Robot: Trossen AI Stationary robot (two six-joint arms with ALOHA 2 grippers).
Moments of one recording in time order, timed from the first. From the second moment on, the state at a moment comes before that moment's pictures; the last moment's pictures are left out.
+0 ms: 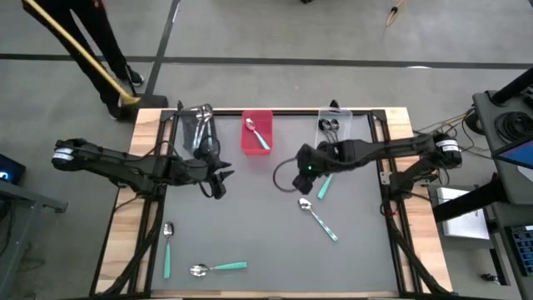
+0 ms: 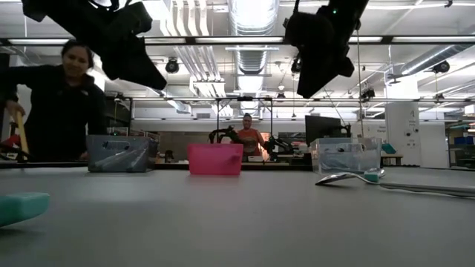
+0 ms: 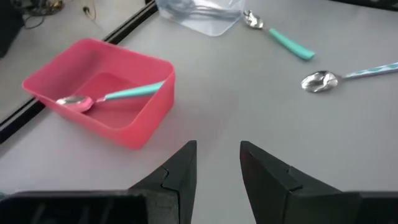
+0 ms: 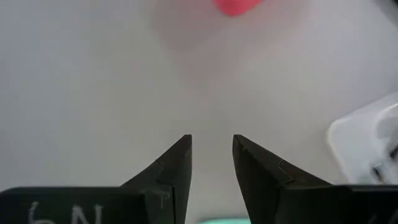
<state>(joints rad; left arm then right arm) -0.10 1.00 0.61 -0.24 -0.46 -0.32 -0.02 1.51 1.23 -0.81 0.21 0.55</state>
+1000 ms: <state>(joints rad) -0.10 1.02 0.79 -0.37 -0.46 -0.36 0.30 1.84 1.22 -0.98 -0.01 0.98</state>
